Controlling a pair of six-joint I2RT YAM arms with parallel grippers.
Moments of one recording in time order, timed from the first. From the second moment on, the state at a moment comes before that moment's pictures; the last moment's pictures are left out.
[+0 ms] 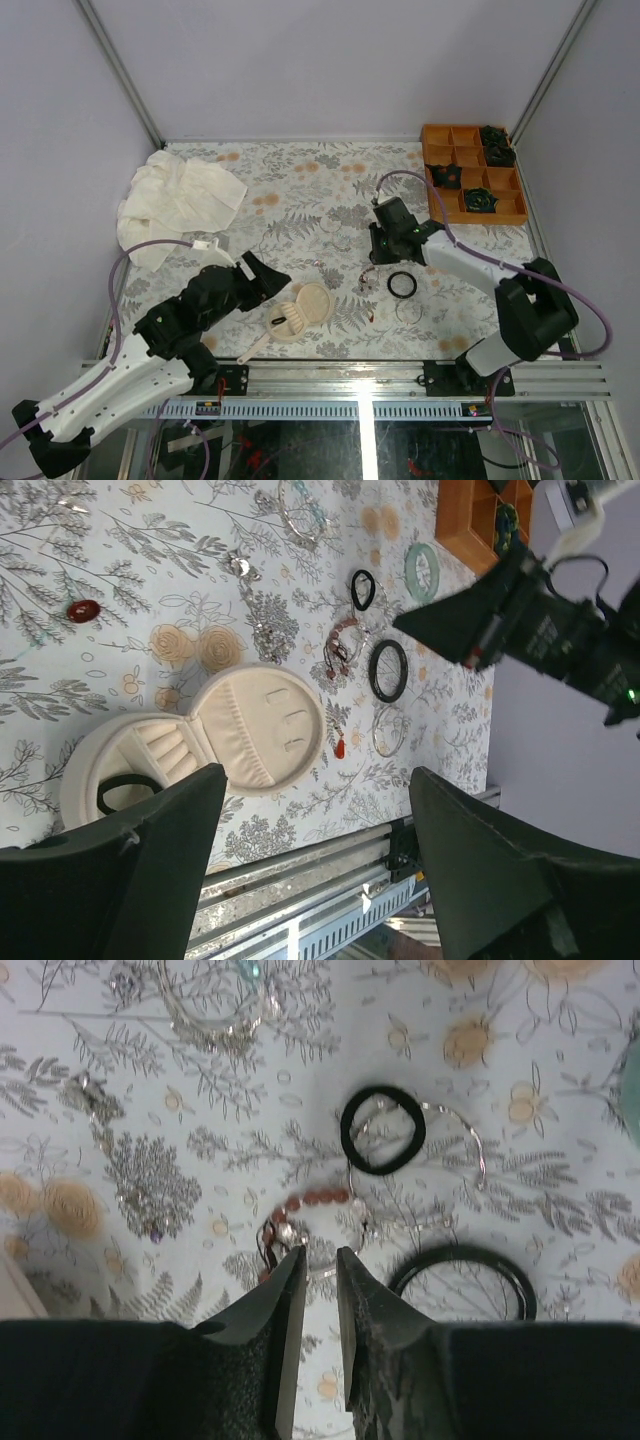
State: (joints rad) left arm -0.82 0.54 0.58 -0.56 -0.22 -1.11; right arm 0.60 1.48 0.93 -0.44 0.04 0.43
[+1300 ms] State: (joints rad) left arm -0.82 0.48 0.54 -0.54 -0.17 -1.08; right arm 0.59 1.83 1.13 -0.45 0.09 0.37
